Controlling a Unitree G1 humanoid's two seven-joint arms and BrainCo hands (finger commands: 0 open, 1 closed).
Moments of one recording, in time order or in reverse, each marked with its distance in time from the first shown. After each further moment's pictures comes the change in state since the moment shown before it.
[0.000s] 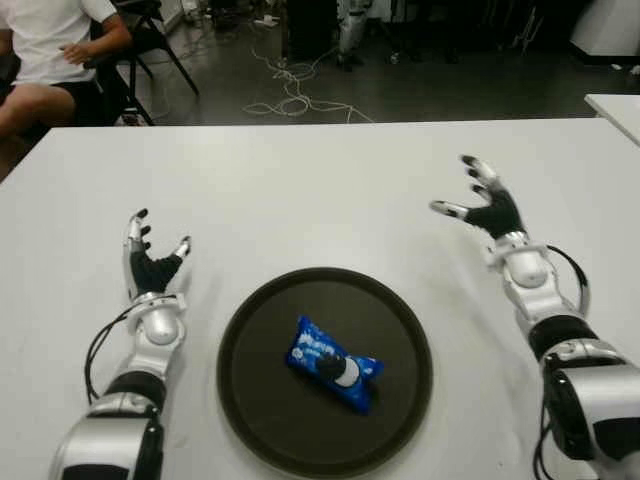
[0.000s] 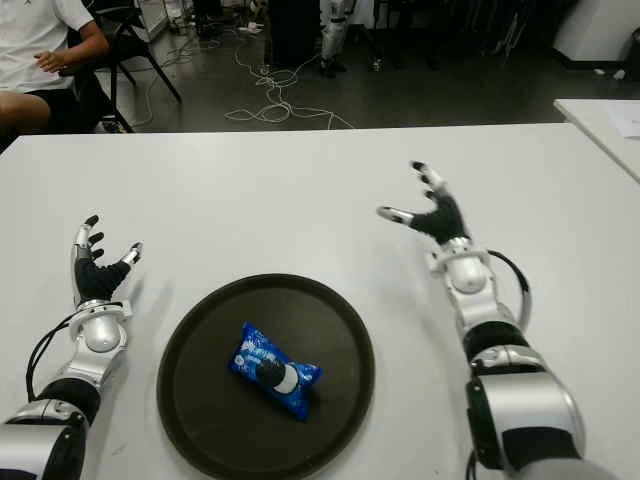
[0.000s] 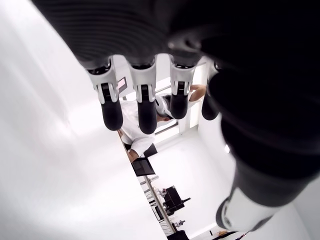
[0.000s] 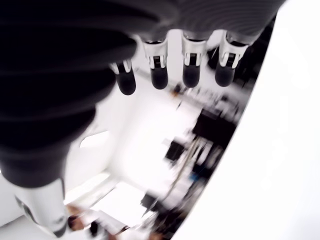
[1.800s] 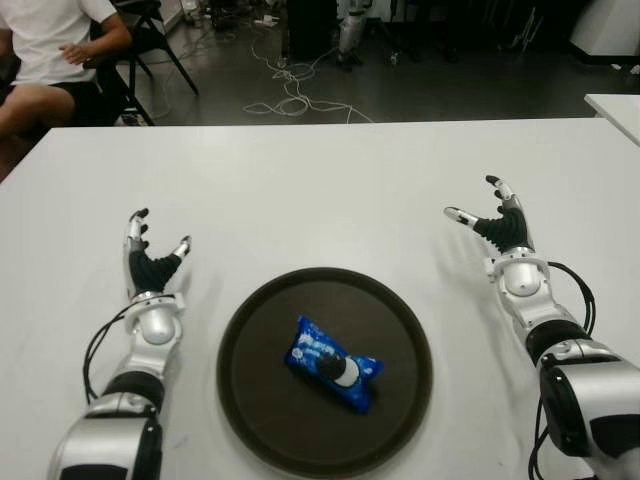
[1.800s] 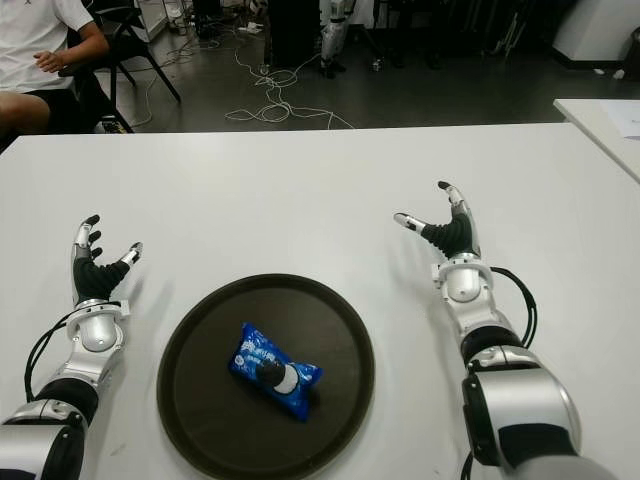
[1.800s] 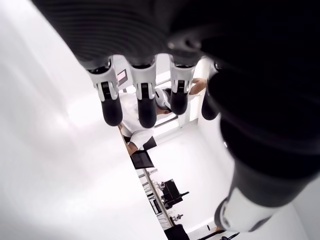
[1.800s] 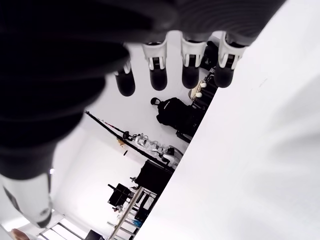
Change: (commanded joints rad) left arm 0.004 -0.007 0.032 -0.002 -0.047 -0.006 -0.068; right arm -0.024 0.024 -0.023 0.058 -0.015 0.124 -0.110
